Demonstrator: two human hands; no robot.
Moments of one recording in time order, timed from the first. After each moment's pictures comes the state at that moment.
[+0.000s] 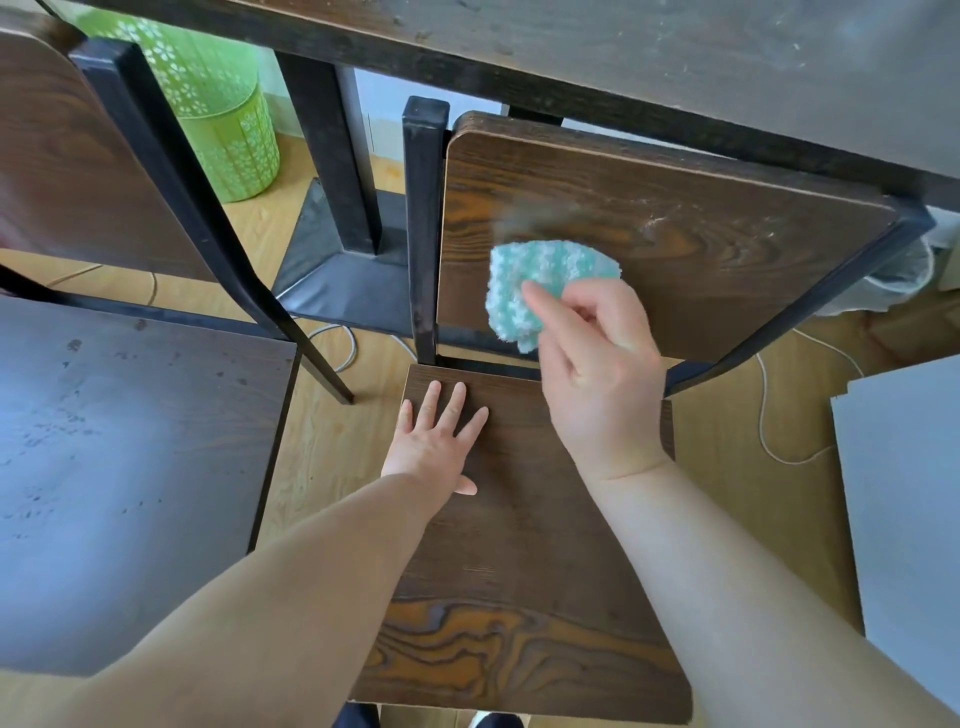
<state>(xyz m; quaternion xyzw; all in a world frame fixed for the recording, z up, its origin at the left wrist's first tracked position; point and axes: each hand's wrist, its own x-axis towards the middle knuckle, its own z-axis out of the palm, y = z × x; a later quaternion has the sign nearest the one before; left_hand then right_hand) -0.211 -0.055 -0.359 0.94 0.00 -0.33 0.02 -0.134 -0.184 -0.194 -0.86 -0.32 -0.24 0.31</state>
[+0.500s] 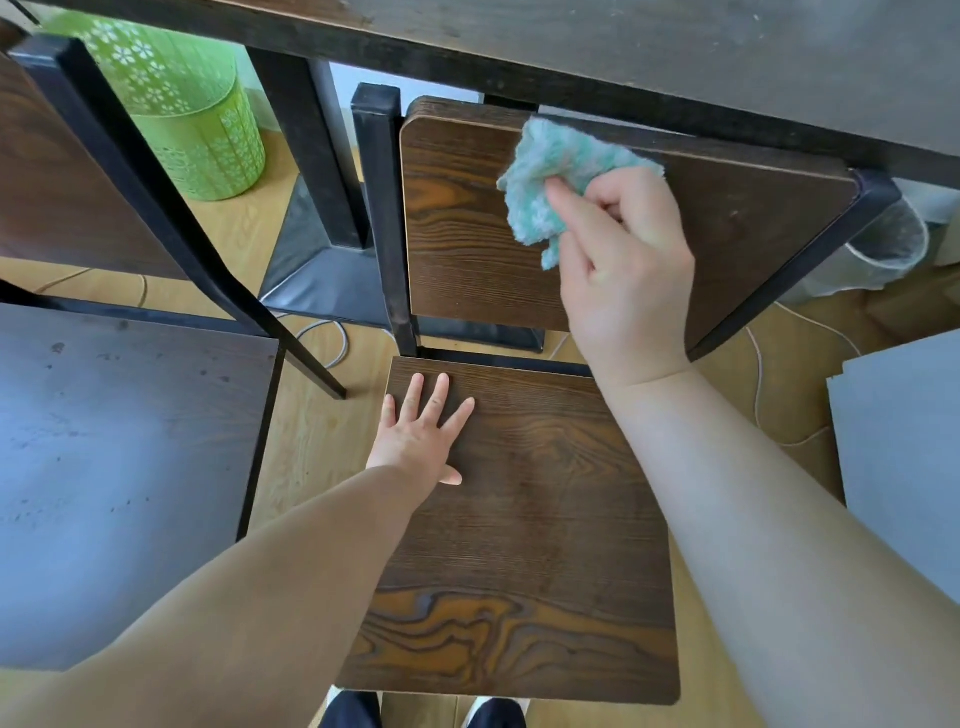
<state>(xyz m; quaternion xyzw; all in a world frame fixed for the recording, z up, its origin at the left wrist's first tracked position) -0.211 -0.057 -0.356 0.94 0.00 -0.34 0.02 -0.075 -0.198 -0.174 -0.86 -0.32 -0.31 0.26</state>
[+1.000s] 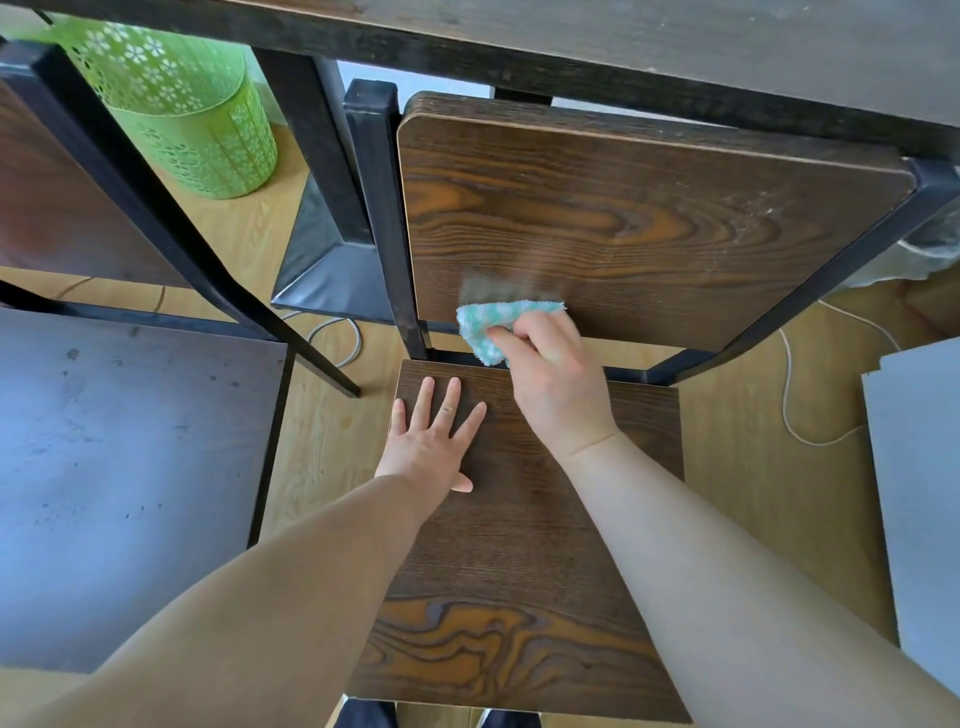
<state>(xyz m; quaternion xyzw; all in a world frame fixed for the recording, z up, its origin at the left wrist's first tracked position) -0.208 -0.060 -0.359 0.93 0.01 -0.37 0.00 -0.109 -0.197 -0.286 -0.90 -0.38 -0.12 0.17</state>
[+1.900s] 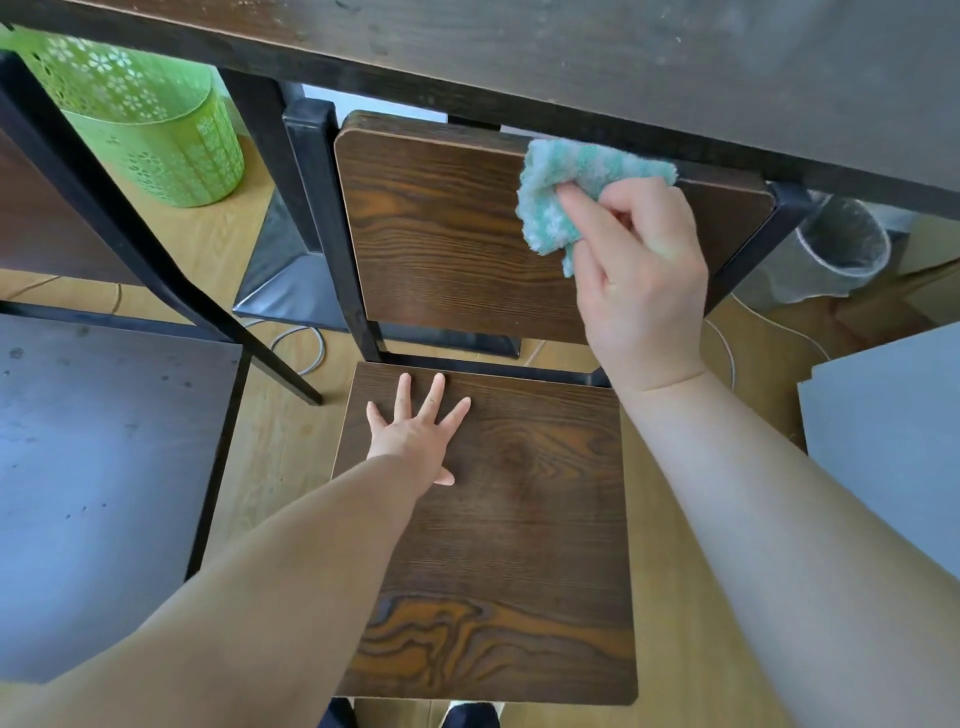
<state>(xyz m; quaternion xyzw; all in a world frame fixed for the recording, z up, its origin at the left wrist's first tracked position) -0.183 -0.096 -0.340 0.91 0.03 -0.41 0.04 -0.059 -0.249 -0.160 -0.86 -0.33 -0.33 0.21</state>
